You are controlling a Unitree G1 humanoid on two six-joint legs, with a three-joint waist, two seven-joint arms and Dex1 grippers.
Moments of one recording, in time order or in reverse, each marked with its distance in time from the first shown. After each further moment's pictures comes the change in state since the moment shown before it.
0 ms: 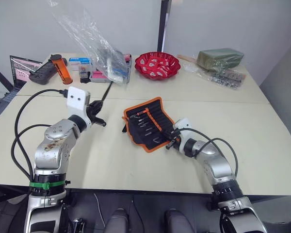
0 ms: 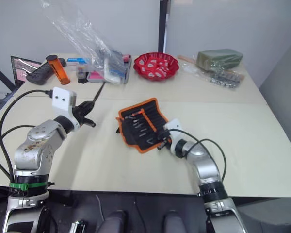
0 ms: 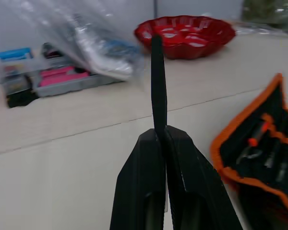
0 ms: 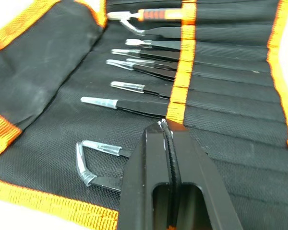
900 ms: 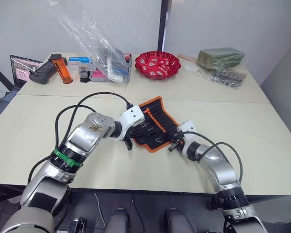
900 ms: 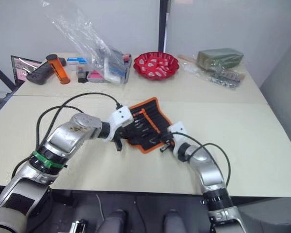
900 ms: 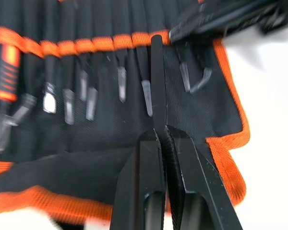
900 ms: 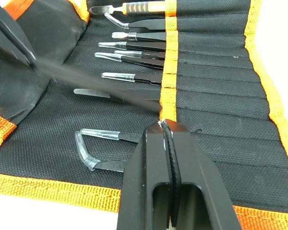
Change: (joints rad) left arm -0.285 0.049 -0.564 0.167 0.136 0.210 -0.375; right arm 0.088 -0.011 0.005 -0.080 0.004 0.022 -0.075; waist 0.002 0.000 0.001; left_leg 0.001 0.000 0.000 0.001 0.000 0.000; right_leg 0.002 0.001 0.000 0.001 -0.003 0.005
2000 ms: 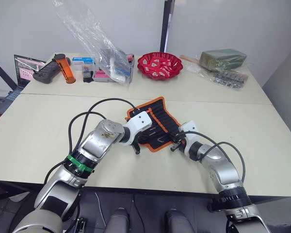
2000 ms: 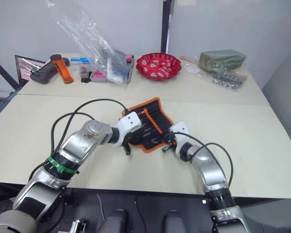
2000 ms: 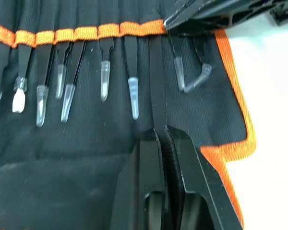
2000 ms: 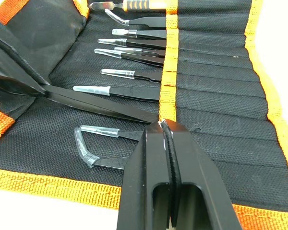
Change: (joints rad) left arm 0.023 -0.132 0.008 0.031 0.083 -0.018 0.061; right arm -0.007 -0.028 -0.001 0.015 0.000 -0.001 0.000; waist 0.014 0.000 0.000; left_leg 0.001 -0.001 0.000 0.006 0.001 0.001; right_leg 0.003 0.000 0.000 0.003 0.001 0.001
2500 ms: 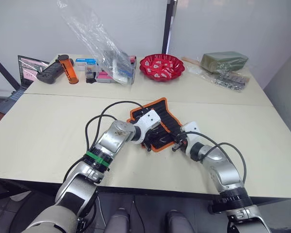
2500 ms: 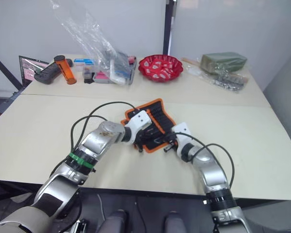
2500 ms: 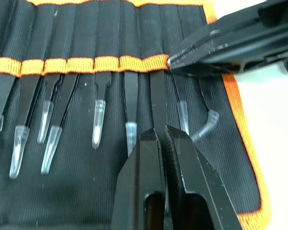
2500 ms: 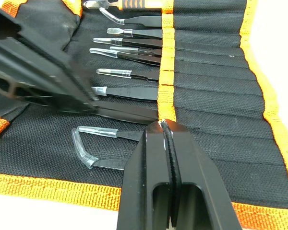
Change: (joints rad) left arm -0.071 -0.212 0.038 0.305 0.036 -0.157 0.044; right arm 0.012 -0.003 -0.001 0.004 0.000 -0.001 -0.042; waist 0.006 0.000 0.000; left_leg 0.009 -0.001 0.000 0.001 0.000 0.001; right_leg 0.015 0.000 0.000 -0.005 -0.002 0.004
